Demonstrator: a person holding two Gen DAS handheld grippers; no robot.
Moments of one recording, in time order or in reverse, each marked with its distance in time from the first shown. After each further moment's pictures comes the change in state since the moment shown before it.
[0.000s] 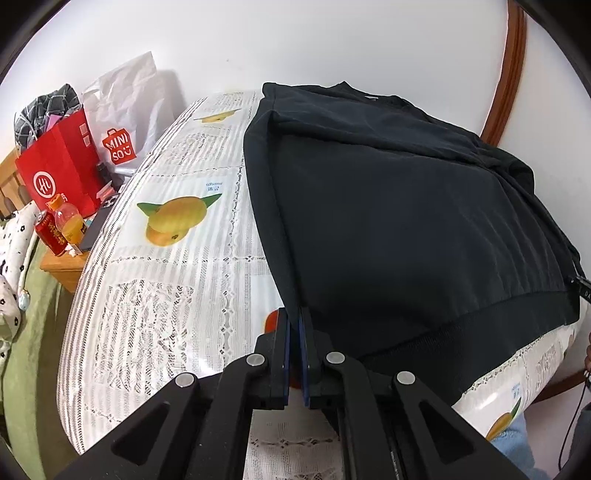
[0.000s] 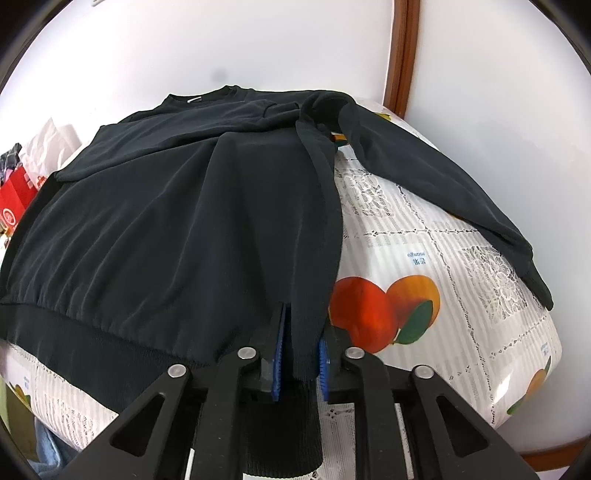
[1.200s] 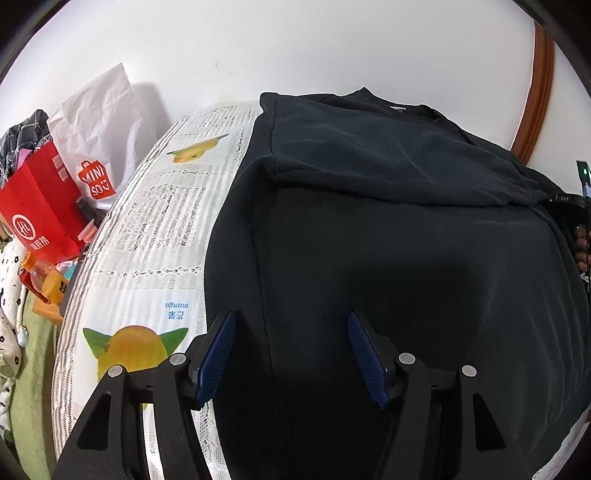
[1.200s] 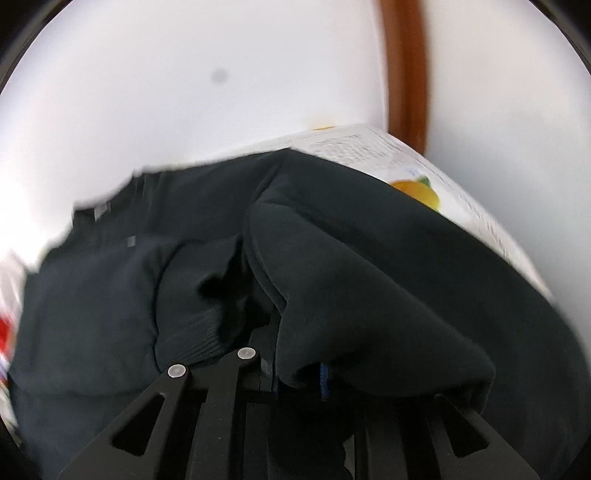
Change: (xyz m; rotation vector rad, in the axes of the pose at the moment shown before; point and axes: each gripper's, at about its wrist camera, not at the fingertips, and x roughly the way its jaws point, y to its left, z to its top) left arm 0.081 -0.007 0.098 0.002 -0.009 0.045; right arm 0.185 -0.059 0.232 0.280 -0.045 0.077
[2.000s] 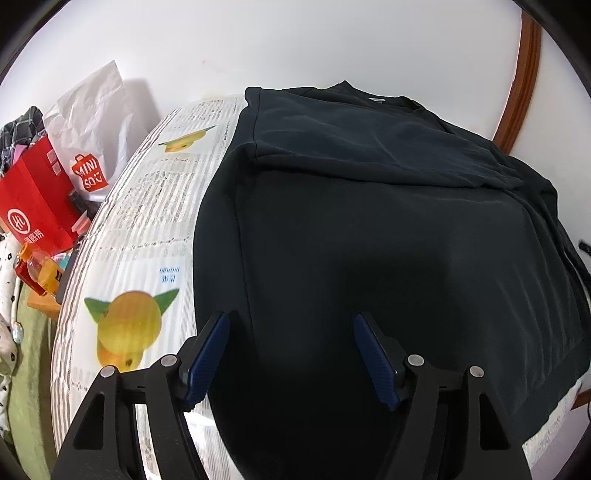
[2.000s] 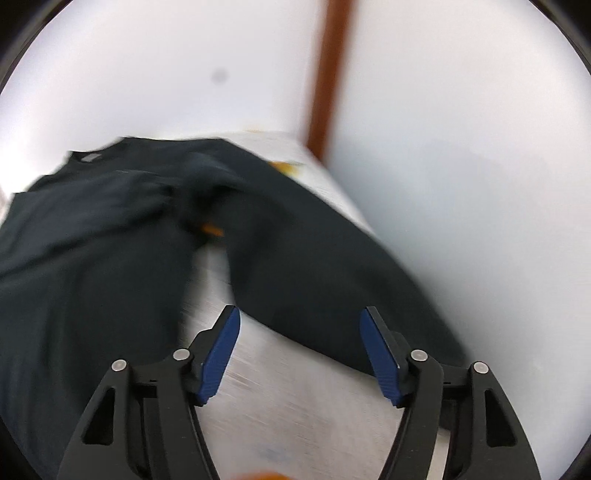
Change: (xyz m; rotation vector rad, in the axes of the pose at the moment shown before) left arm -0.023 -0.007 -0.016 0.015 0.032 -0.048; right arm -0.150 -0.064 -0.097 -0.178 -0.048 -0.338
